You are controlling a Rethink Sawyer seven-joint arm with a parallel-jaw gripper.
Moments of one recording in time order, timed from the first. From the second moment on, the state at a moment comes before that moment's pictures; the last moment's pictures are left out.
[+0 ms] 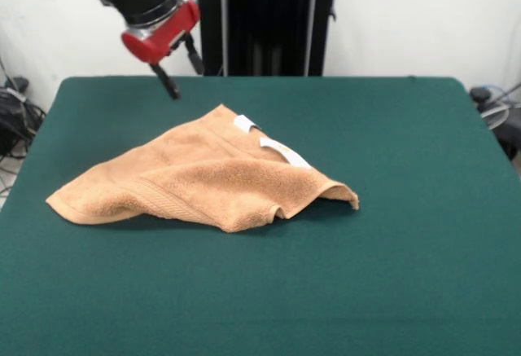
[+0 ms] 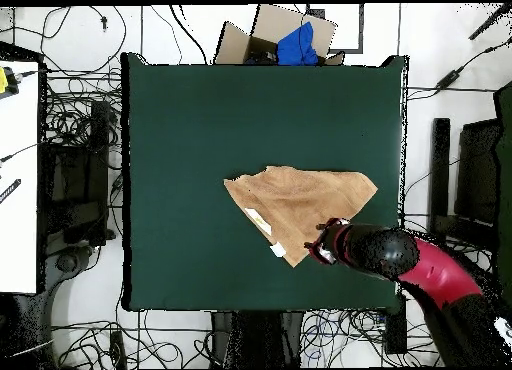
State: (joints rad) arm -1.05 -0.67 0.54 1.98 -0.31 0.67 0.43
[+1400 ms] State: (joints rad) arm -0.77 -0.67 0.70 1.89 -0.49 0.94 0.41
